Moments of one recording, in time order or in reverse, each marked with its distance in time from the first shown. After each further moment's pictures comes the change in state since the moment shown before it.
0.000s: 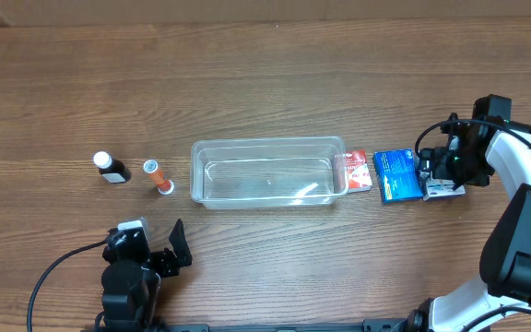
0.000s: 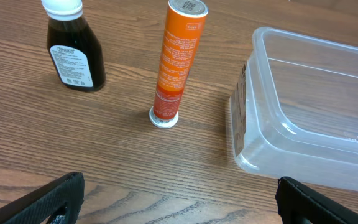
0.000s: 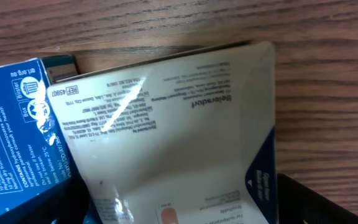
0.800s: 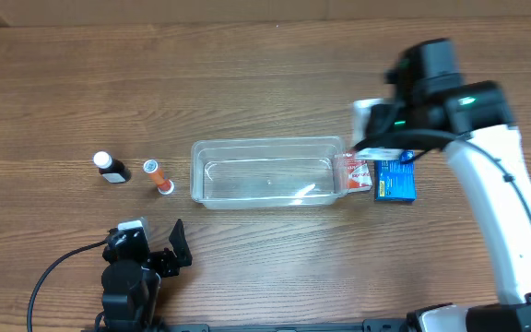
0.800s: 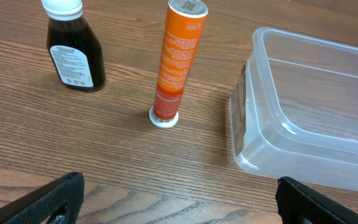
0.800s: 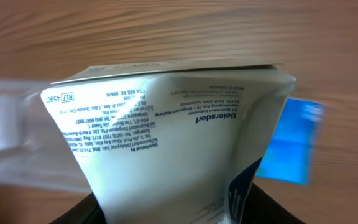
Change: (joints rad) left arm 0.000 0.000 0.000 0.000 0.000 0.000; right arm 0.580 -0.262 0.420 -0.401 -0.014 0.466
